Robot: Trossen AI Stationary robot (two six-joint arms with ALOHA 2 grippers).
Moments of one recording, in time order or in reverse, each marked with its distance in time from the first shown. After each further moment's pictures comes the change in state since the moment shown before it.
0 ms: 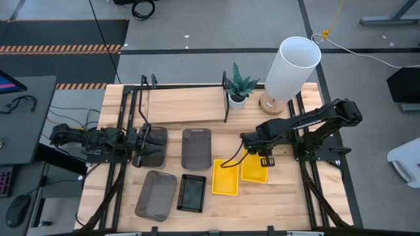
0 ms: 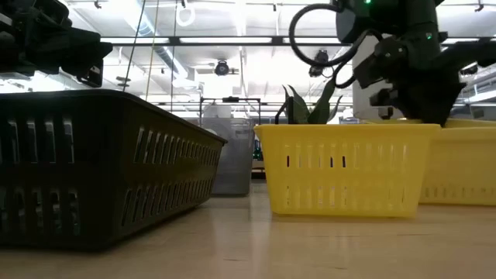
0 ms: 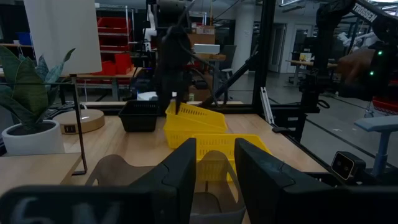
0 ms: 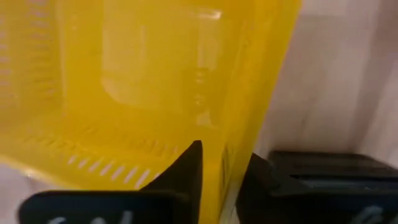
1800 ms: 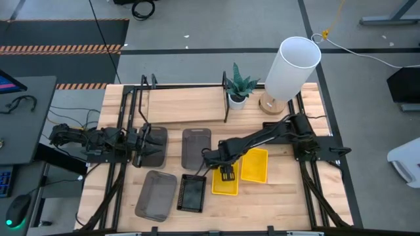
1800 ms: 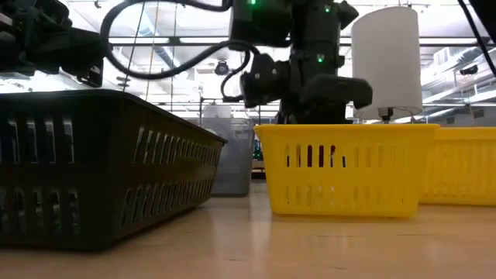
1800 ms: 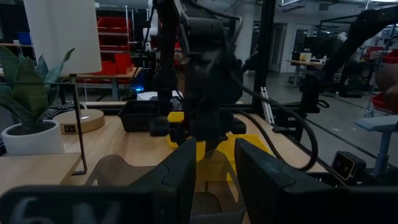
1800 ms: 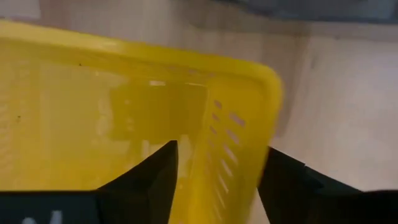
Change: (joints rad) left arm 0.000 0.007 0.000 0.006 0.000 0.000; right arm 0.082 0.614 0.544 0.194 0.075 0.041
